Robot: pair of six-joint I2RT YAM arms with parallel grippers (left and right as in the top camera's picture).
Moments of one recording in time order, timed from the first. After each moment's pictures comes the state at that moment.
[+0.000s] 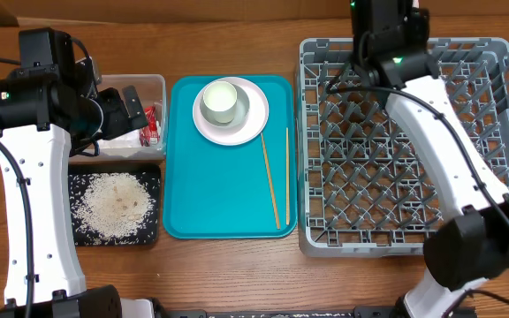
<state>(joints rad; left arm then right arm) 0.15 1.58 1.78 -1.41 0.13 -0.26 0.30 1.86 1.78 -0.52 0.88 0.01</state>
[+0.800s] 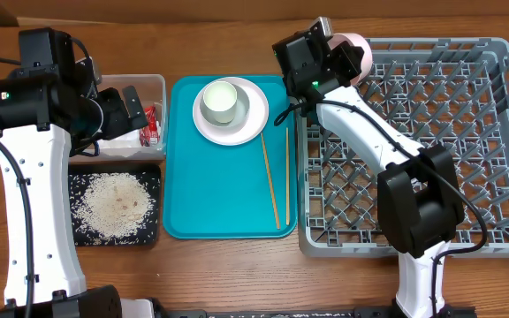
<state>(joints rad) 0.15 1.58 1.78 -1.41 0.13 -0.26 0.47 2.12 1.71 -0.47 1.17 -0.29</state>
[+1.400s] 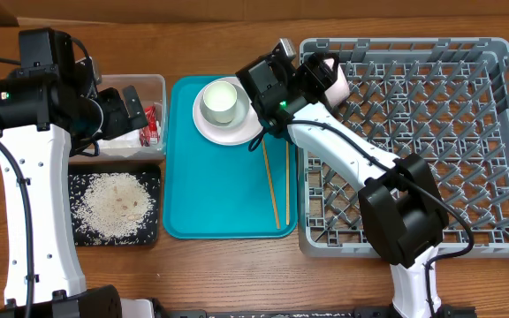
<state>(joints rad) 0.15 1.58 1.78 -1.41 0.13 -0.26 0.62 2.12 1.69 -0.55 1.18 -0.28</state>
